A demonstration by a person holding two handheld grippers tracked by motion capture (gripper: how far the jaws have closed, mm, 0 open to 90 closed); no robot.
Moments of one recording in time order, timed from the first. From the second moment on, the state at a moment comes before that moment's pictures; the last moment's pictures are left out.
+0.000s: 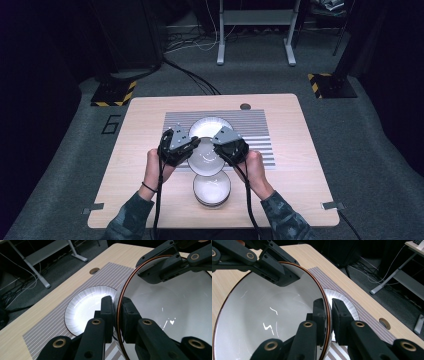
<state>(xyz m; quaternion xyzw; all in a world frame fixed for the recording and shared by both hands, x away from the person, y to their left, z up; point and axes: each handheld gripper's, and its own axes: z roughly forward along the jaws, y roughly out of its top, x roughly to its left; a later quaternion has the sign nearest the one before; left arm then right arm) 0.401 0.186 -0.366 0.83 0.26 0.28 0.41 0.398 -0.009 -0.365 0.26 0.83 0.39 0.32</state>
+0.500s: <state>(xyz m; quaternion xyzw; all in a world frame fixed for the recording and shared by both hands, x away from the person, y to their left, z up) 0.419 0.186 -0.366 0.83 0.27 0.28 0.41 0.415 -0.005 -0.365 0.26 0.83 0.38 0.32</state>
